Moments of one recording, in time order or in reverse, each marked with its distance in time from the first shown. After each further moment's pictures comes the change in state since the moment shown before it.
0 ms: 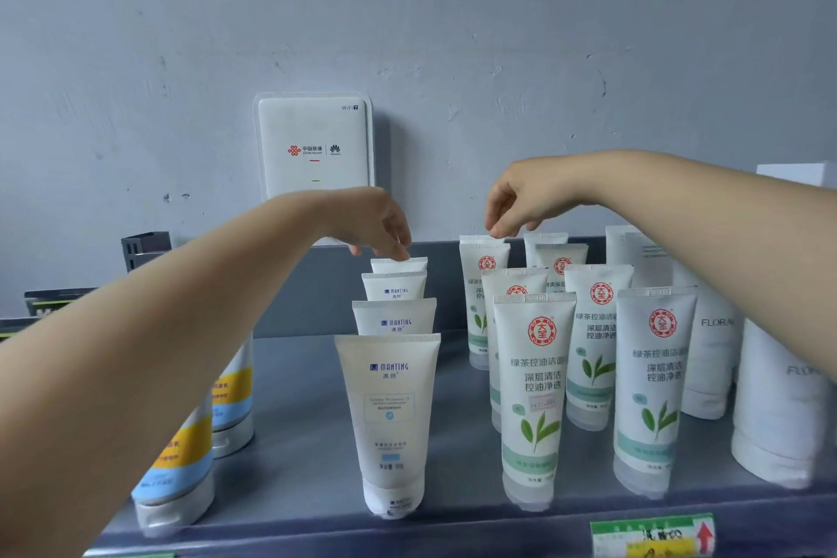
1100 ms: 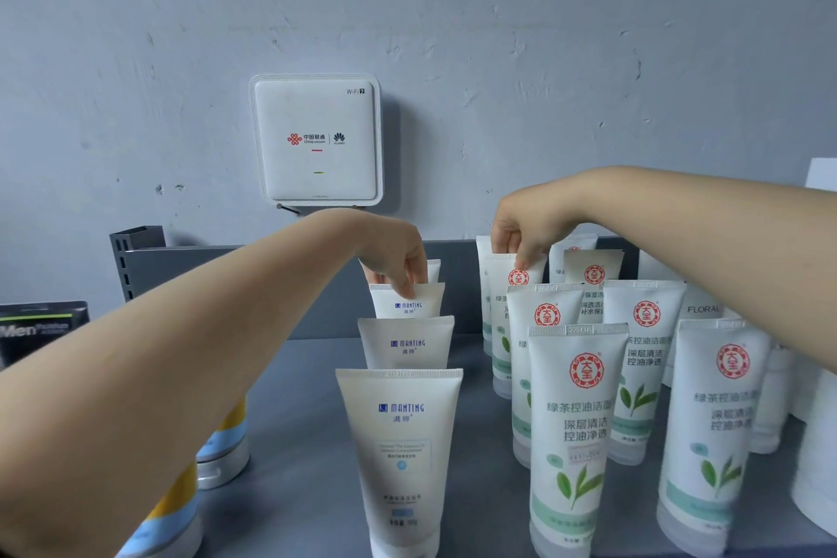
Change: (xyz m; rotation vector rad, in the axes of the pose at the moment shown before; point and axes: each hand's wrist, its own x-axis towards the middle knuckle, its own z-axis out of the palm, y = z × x) left_hand 0.046 -0.013 0.027 -0.020 -0.296 -0.009; right_hand 0.049 0.007 0.020 -0.191 -0.257 -0.016
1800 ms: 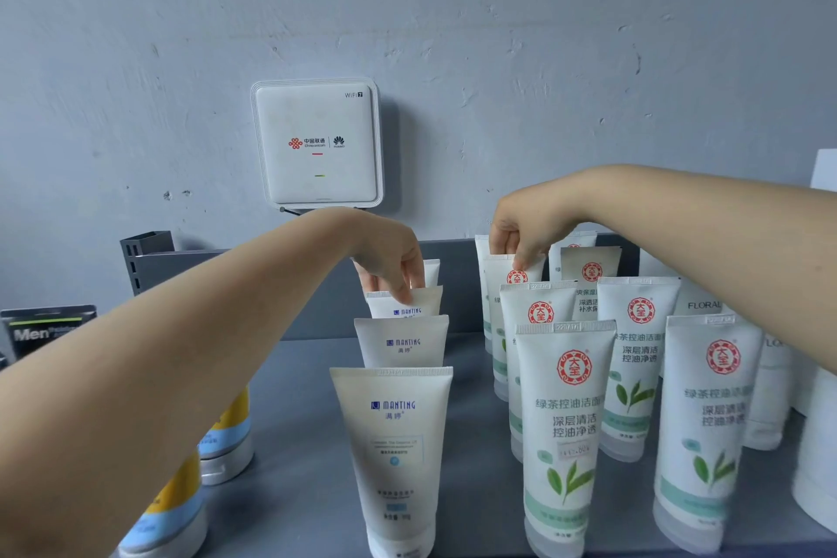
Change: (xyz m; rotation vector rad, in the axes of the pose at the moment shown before) left_hand -0.009 0.003 -0.002 -0.084 -0.080 -0.030; right_hand -0.008 0.000 0.001 0.033 -0.004 -0.032
